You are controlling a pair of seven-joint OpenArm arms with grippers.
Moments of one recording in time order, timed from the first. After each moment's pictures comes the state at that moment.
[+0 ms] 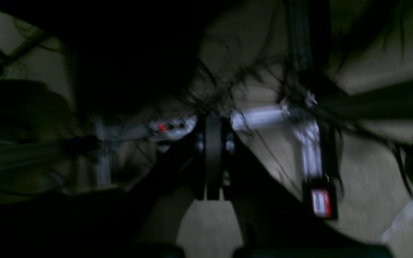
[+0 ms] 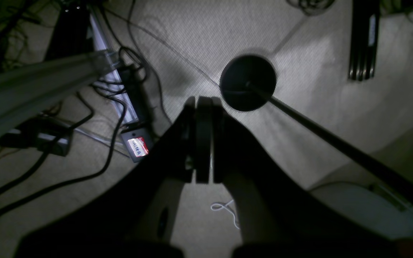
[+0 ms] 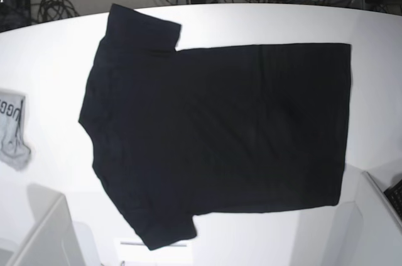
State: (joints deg) left arm 56.9 -17.0 -4.8 79.6 -9.5 0.4 -12.9; right arm -42.7 -3.7 18.4 75.9 -1.2 0.4 -15.7
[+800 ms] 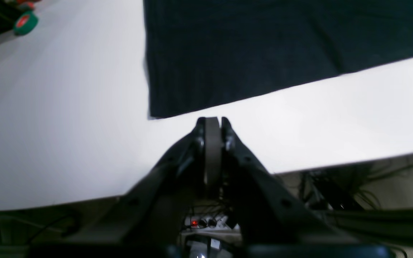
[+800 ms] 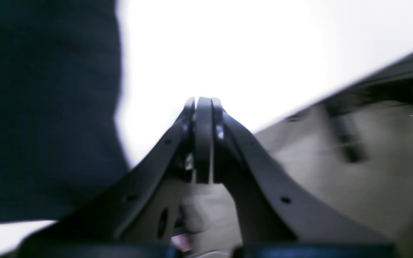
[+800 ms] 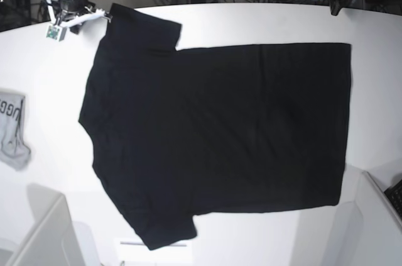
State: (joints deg) left arm 67.2 -16.9 -17.0 111.3 -10.4 0.3 -12.1; right arm -39.2 -5.7 22.3 113.8 11.9 0.3 -35.3
